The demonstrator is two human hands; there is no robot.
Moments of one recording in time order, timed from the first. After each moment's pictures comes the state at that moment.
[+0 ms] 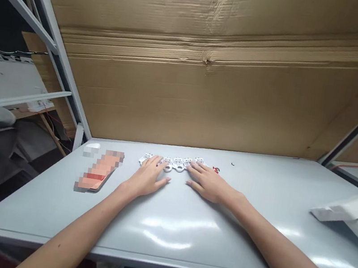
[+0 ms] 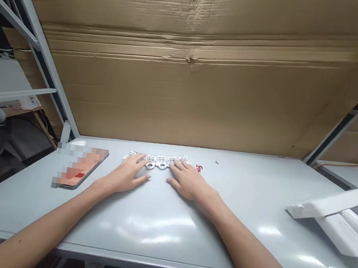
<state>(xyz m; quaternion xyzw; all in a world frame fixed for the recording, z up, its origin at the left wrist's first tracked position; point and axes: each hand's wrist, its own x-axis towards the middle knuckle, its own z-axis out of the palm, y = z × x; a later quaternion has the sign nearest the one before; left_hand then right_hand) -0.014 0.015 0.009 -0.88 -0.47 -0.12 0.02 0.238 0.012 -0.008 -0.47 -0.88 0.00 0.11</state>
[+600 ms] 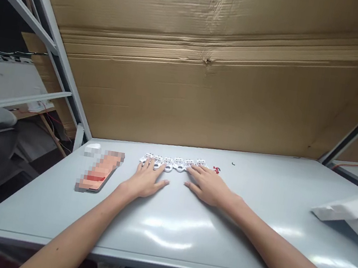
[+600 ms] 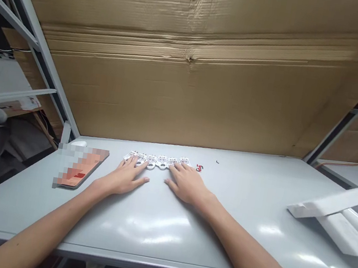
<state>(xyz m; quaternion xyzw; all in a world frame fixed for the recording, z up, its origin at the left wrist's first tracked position) -0.016 0.010 0.013 -0.83 -0.56 0.00 -0.07 0.225 0.000 0.000 -0.49 -0.87 -0.03 0.11</state>
